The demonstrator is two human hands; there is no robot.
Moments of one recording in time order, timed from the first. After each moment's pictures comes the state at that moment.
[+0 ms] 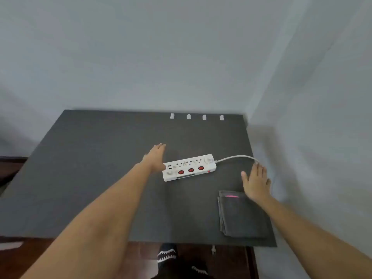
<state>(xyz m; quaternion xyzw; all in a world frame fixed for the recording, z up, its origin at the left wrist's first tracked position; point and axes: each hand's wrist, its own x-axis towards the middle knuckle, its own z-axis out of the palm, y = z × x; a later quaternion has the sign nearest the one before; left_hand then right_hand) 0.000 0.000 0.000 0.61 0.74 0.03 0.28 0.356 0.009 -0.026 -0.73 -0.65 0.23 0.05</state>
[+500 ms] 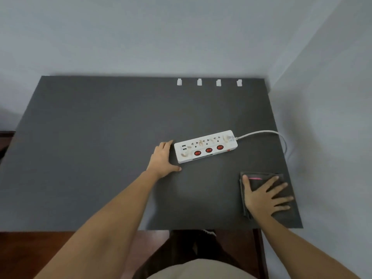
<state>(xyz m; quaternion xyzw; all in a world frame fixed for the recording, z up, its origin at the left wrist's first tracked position) -0.027 -0.030 -0.084 0.58 0.73 0.13 0.34 0.293 -0.067 -0.124 -0.88 -0.43 0.19 0.04</state>
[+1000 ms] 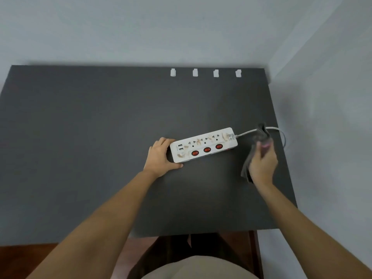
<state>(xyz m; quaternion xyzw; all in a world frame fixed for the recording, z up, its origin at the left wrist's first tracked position) -0.029 -0.014 -0.104 0.62 0.68 0.20 0.32 0.269 0.021 -0.057 -0.77 -0.48 0.25 0.35</state>
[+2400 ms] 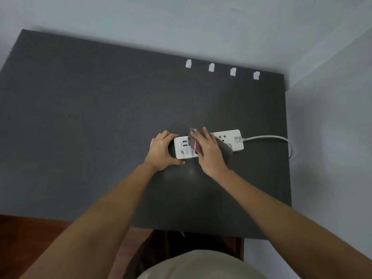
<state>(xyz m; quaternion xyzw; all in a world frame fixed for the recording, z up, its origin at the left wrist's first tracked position) -0.028 -0.015 -0.114 0.59 0.70 0.24 0.32 0.154 0.035 -0.076 -0.47 -0.82 0.31 0.10</state>
